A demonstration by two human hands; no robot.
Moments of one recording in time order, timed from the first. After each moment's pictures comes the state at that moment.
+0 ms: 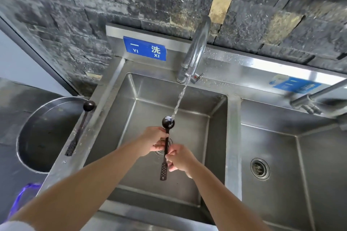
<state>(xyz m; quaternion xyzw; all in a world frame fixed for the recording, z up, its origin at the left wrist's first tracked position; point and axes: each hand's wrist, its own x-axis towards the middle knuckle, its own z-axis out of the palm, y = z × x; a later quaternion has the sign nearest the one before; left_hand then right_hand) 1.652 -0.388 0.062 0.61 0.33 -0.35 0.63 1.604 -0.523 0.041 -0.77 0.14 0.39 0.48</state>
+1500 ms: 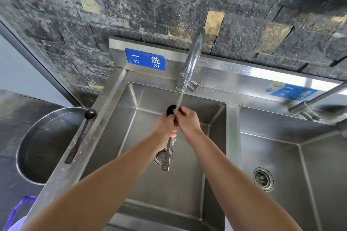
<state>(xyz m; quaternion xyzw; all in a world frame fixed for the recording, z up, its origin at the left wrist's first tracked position) 1.685 -0.437 0.090 0.59 0.26 -0.18 0.74 1.697 -0.519 0.096 -0.79 0.17 0.10 0.58</state>
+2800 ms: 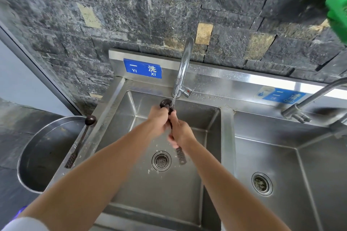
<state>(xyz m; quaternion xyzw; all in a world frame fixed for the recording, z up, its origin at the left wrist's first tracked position) 1.712 -0.436 0.130 0.61 0.31 -0.11 0.72 1.665 -0.526 0.118 -0.80 0.13 0.23 0.54</state>
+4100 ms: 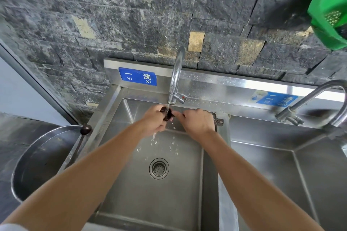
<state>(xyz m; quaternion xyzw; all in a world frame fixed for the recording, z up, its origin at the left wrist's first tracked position) 1.719 -0.421 0.150 0.70 0.11 -0.23 0.67 1.701 -0.583 0.164 -1.00 -0.08 0.02 0.05</state>
